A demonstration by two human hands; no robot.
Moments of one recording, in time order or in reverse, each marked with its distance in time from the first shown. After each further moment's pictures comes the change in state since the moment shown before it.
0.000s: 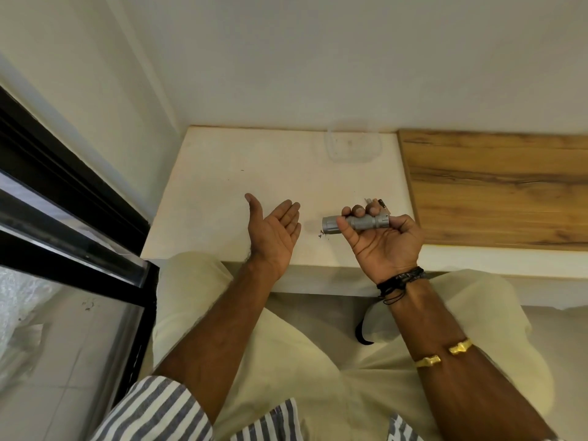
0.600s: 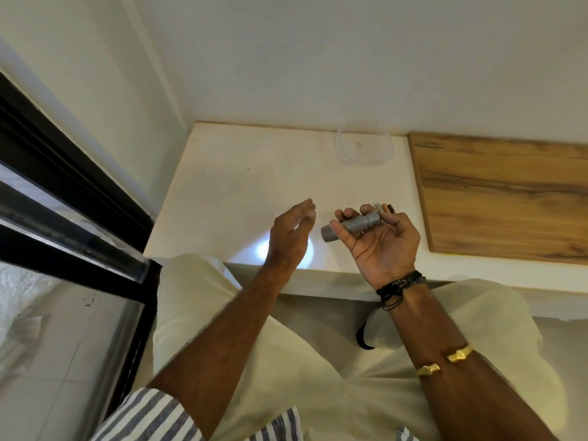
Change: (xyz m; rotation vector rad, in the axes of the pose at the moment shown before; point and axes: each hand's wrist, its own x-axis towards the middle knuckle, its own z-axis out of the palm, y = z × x) left_hand 0.010 -0.009 0.000 0.854 0.053 0.285; right_hand 0.015 0.014 -0.001 -0.151 0.032 0.032
